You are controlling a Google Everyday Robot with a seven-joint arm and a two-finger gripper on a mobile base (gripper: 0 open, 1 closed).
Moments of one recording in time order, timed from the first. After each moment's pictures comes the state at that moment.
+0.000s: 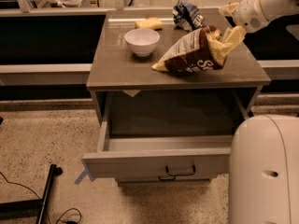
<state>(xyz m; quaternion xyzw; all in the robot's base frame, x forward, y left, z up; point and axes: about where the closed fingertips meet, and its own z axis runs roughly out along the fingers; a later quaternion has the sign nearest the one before) 0.730 -0.228 0.922 -0.59 0.70 0.11 0.39</state>
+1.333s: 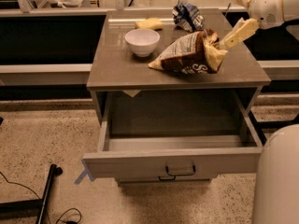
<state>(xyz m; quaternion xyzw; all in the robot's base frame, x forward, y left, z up) 0.719 -0.240 0.967 -0.55 0.66 0.15 0.49</state>
